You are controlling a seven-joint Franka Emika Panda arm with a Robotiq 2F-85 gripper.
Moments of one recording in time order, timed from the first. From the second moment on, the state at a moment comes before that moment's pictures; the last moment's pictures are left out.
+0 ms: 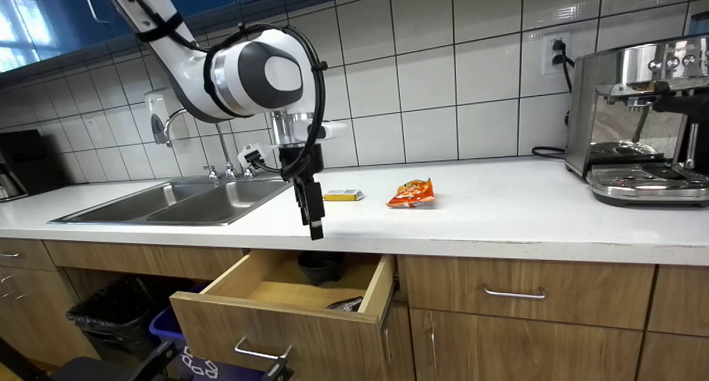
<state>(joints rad) 0.01 0.07 -0.18 -2.52 -0.01 2.51 0.68</state>
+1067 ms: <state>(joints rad) 0.02 0.17 -0.10 -2.24 0.00 2.48 0.69</state>
